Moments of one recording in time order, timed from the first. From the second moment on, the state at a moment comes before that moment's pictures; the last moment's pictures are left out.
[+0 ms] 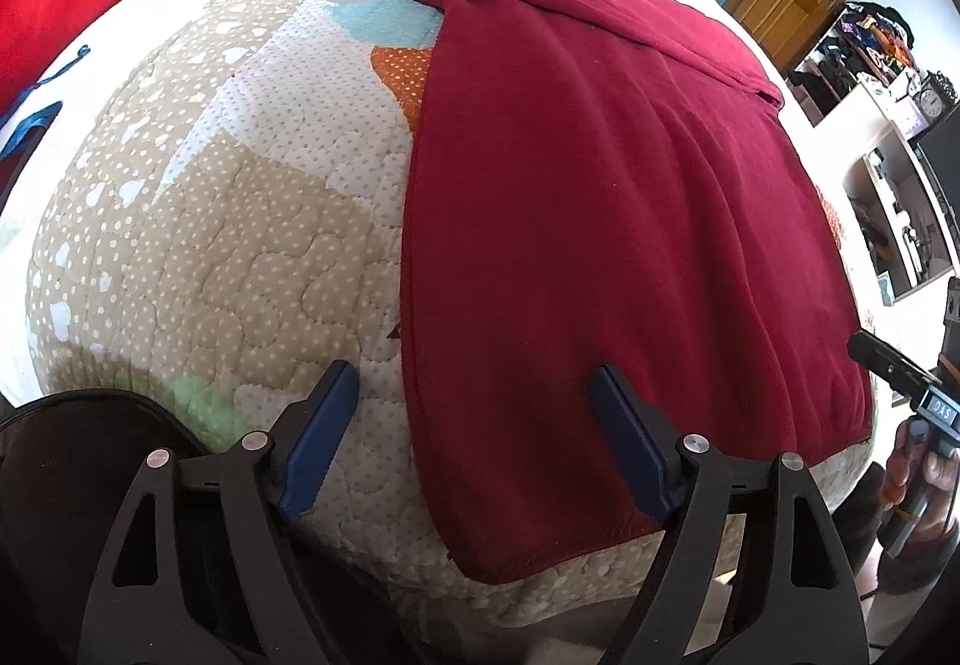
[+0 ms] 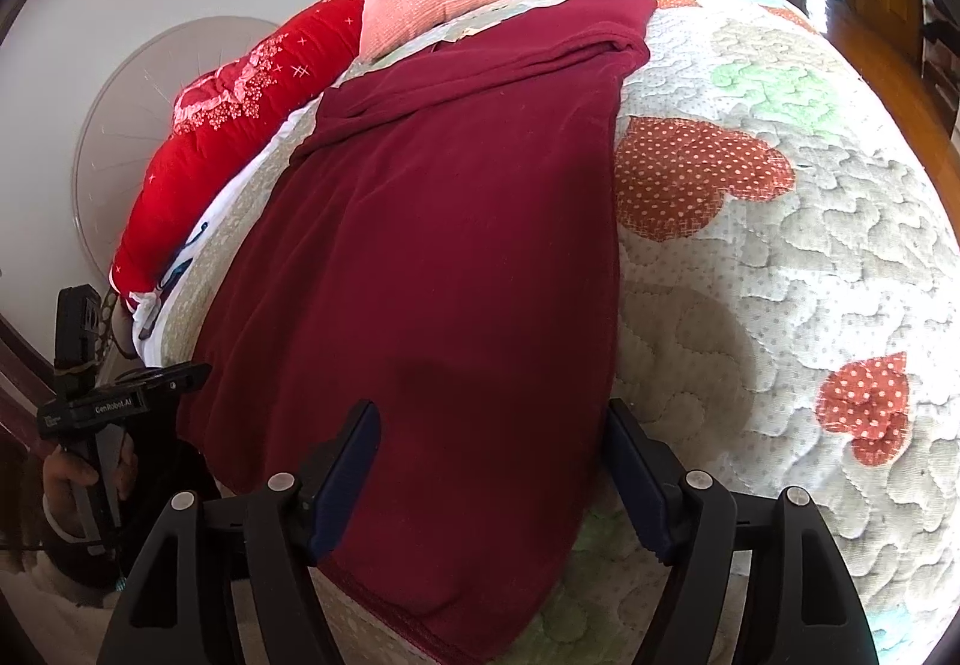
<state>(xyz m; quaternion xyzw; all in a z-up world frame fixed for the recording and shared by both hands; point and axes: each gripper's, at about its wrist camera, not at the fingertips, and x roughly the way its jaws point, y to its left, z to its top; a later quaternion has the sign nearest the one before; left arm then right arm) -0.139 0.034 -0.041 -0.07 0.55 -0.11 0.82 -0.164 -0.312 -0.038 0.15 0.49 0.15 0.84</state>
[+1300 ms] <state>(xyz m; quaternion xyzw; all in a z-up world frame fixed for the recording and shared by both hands) -0.093 0.050 0.023 -0.19 0.47 -0.19 0.84 -0.127 -0.328 0.015 0.27 0.35 0.28 0.85</state>
